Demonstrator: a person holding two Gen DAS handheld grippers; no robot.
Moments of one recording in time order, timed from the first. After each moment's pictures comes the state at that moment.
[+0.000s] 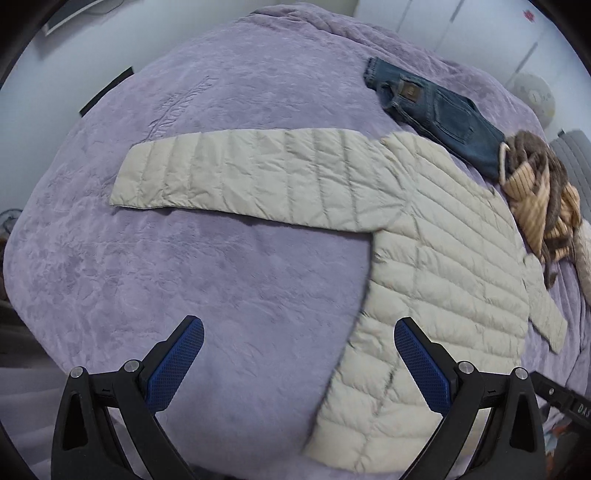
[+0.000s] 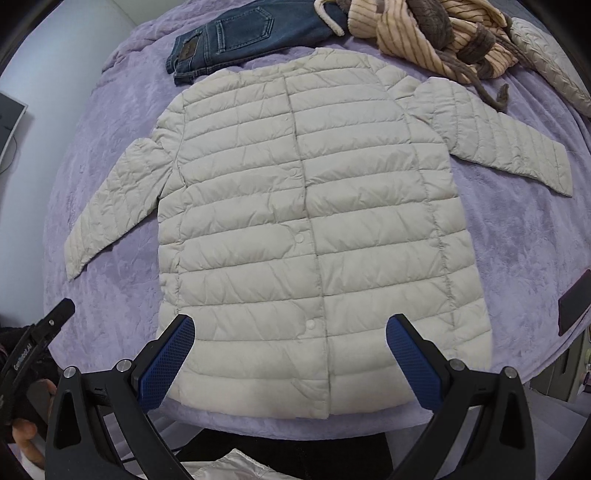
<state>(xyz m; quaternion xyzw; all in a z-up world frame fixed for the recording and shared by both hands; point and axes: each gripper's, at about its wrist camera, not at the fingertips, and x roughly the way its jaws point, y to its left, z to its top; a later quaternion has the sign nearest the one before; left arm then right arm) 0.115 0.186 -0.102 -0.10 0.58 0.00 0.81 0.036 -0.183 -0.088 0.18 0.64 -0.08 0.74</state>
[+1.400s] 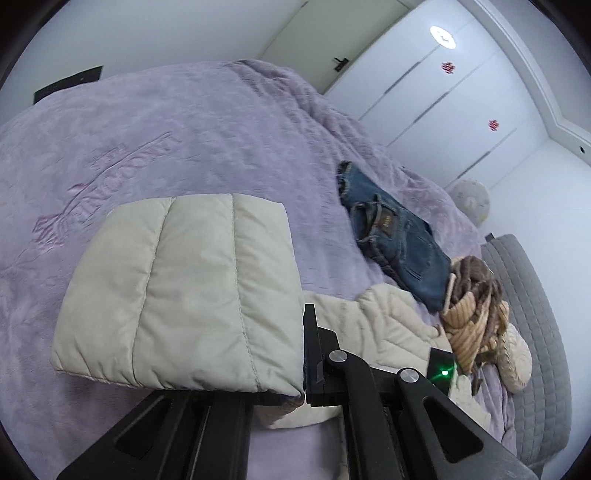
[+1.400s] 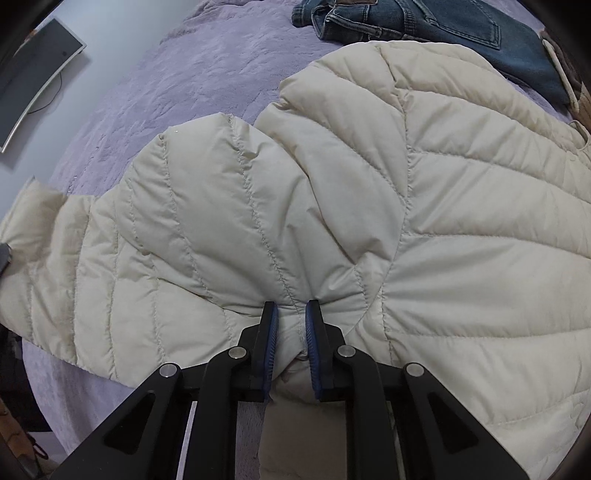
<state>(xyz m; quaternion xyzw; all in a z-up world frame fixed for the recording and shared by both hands) 0.264 0.247 -0.127 -0.27 0.42 -0.15 0.86 0.275 -0.023 -0.241 0.13 0.60 0.08 0.79</state>
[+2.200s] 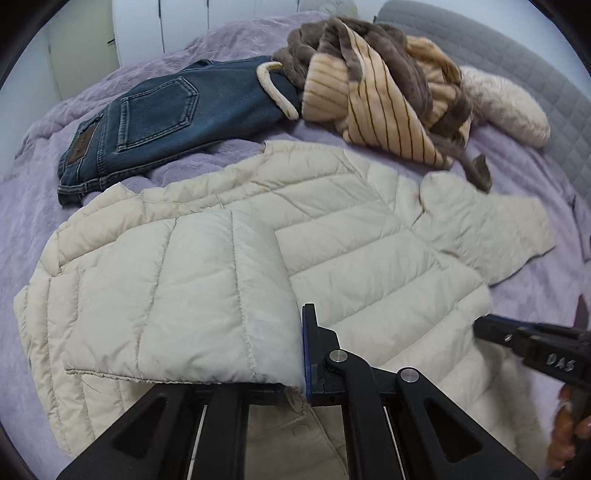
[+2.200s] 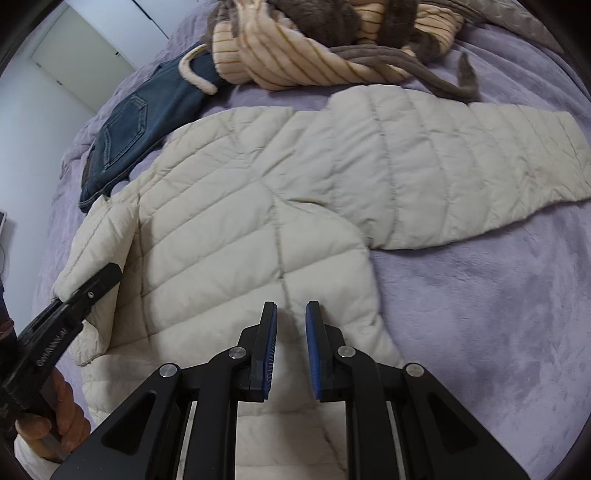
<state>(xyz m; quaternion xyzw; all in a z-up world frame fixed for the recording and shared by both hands) 0.200 -0.193 -0.184 0.15 0.48 -0.31 0.81 0.087 -0.398 -0.197 0.29 0.53 -0.14 0.78</state>
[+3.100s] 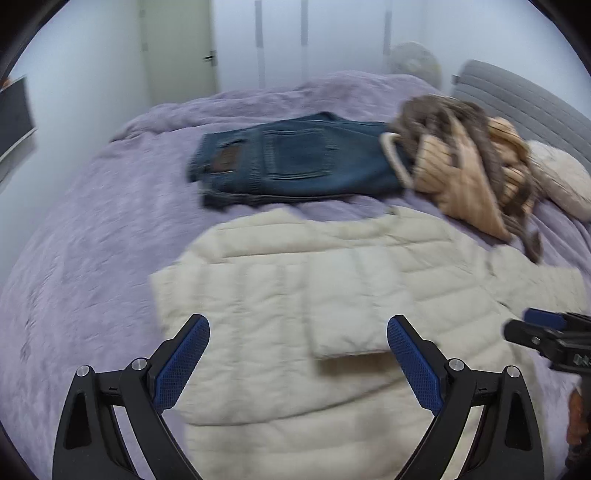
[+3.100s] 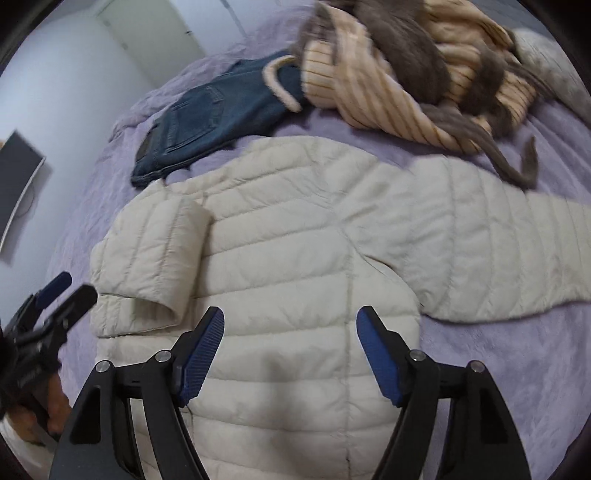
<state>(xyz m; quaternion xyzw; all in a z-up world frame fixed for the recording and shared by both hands) 0.217 -0.054 -0.118 0.07 0.42 -0.13 0.90 0.120 -0.349 -0.154 0.18 0.51 -0.03 0.84</state>
